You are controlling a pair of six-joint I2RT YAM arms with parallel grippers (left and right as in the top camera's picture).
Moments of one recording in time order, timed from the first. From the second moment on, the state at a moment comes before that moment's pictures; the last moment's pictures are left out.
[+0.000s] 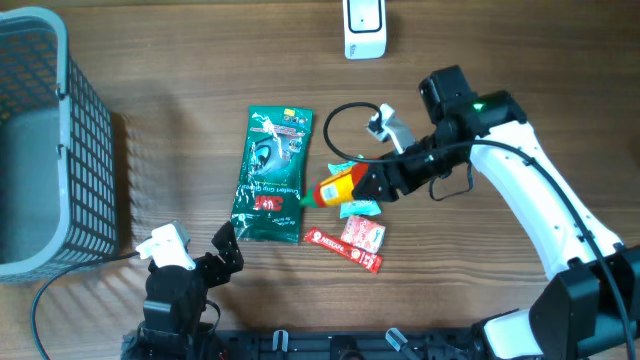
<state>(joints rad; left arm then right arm) -0.18 0.01 0.23 -0.77 -0.12 -0.54 0.31 1.62 1.32 -1.20 -0.85 -0.29</state>
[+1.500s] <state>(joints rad) -0.18 0.01 0.23 -0.77 -0.12 -0.54 0.55 2.58 2.18 0.42 1.16 -1.04</state>
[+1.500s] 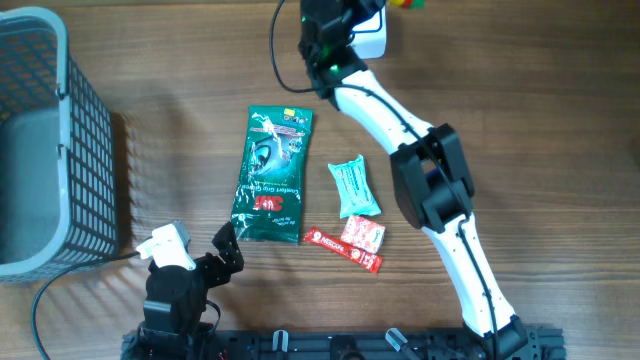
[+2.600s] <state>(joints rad) -0.18 0.01 0.23 -0.77 -0.12 -0.54 0.43 2.54 2.18 0.02 0.97 -1.02</state>
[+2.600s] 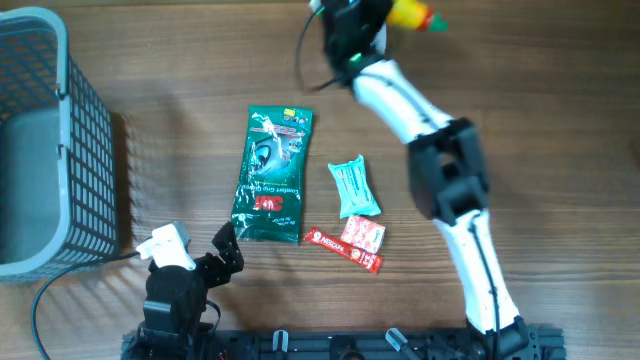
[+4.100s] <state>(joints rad) -0.18 0.01 0.23 -0.77 -0.12 -0.54 0.08 1.70 2.06 -1.36 -0.21 0.55</state>
